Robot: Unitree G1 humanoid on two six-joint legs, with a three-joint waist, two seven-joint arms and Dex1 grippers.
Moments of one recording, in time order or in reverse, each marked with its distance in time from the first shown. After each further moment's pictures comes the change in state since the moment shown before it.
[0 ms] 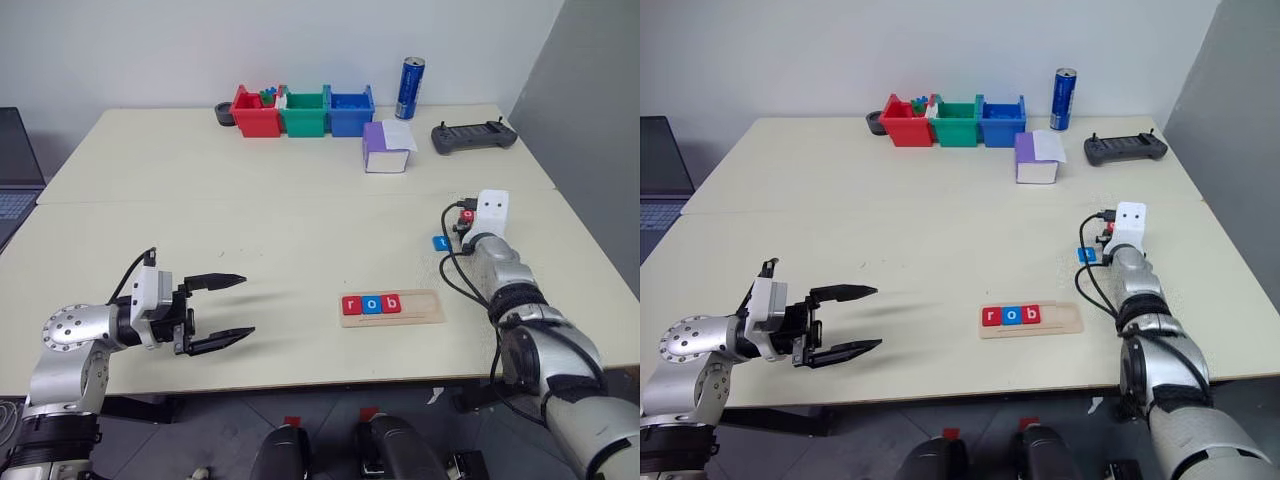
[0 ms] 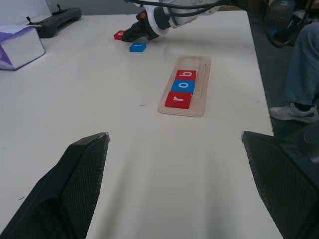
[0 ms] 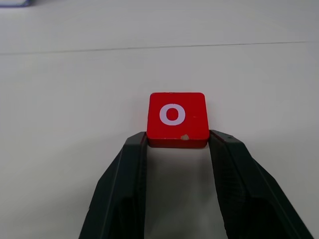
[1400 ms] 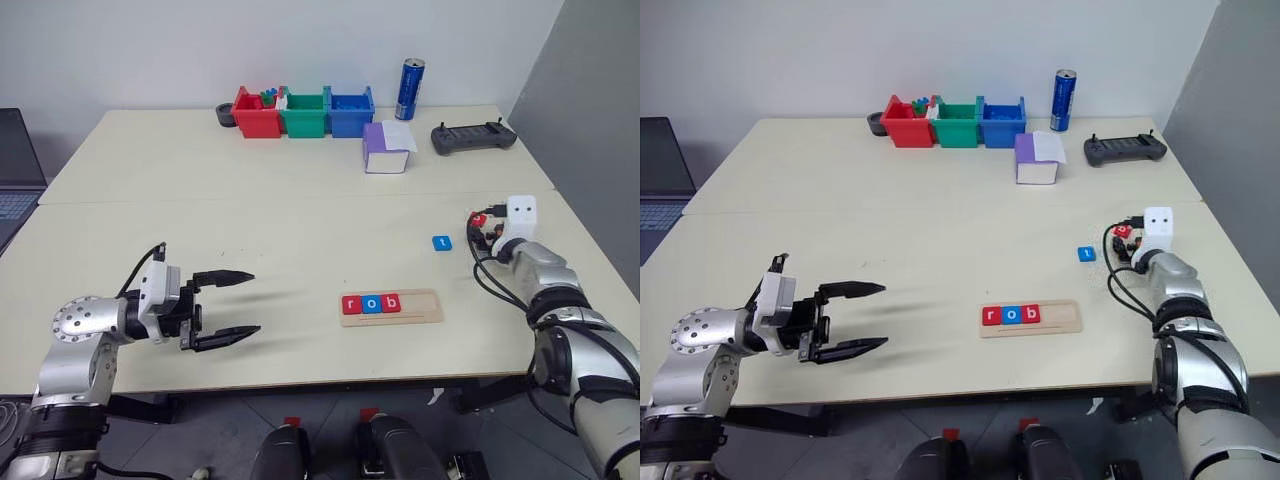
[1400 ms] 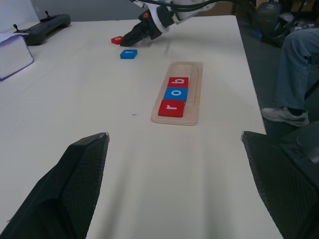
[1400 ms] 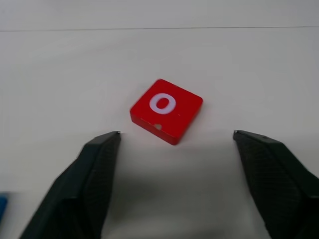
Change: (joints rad) left arm -0.043 -0.008 -0.030 0.017 0.005 0.008 -0.024; right arm -0.208 -0.088 -0.061 0.428 0.011 -0.119 0.218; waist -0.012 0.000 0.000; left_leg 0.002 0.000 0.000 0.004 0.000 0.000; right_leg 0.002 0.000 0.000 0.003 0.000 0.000
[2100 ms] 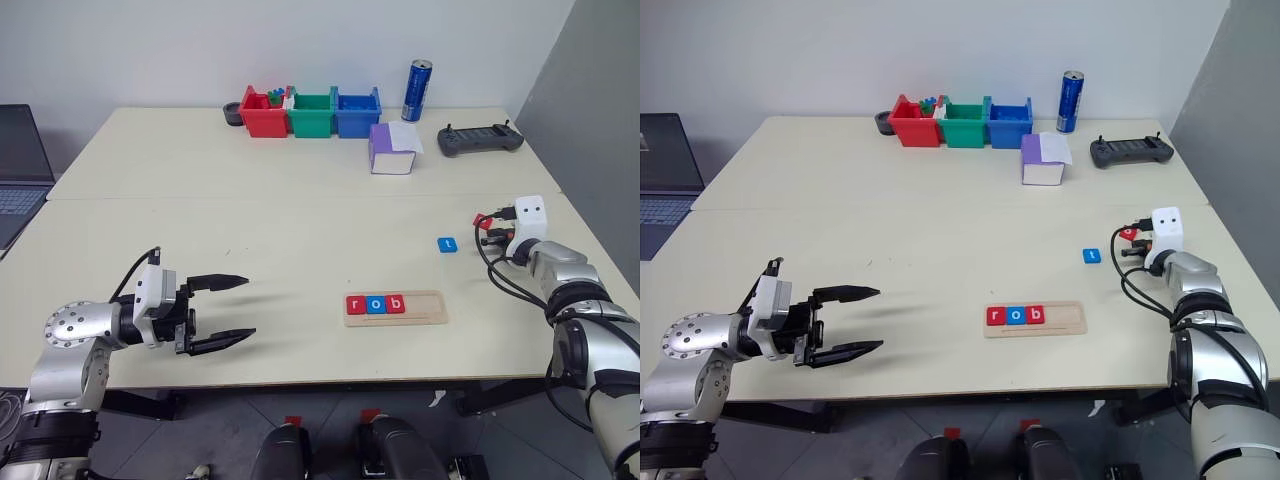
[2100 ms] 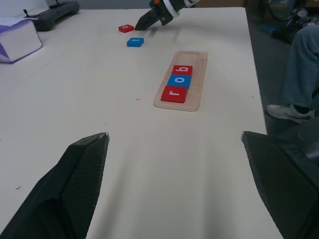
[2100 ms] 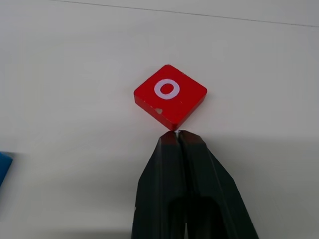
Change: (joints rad) left arm 0.032 0.024 0.006 -0.004 -0.002 0.005 0.019; right arm -0.007 -0.118 0.064 0.064 -0.053 0.004 0.201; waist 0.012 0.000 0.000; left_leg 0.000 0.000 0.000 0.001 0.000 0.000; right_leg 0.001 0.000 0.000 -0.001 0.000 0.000
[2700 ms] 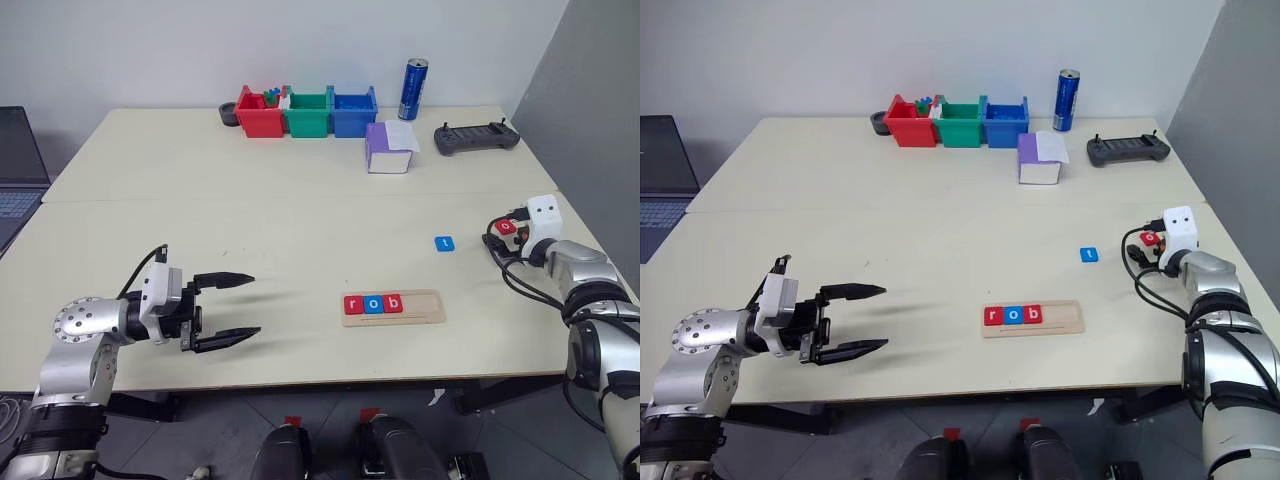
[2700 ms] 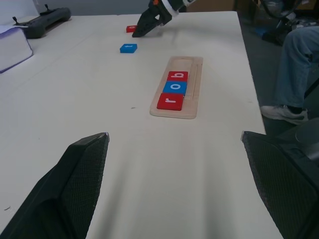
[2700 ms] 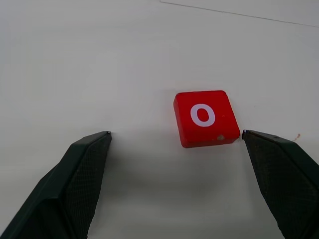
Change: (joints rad) left arm -0.010 -0.013 -0.017 0.007 0.000 -0.004 -0.005; right arm 0.001 -0.045 0.021 0.004 -0.005 0.006 0.014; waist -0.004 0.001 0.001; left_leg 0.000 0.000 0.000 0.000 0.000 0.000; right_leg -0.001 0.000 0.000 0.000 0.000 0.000
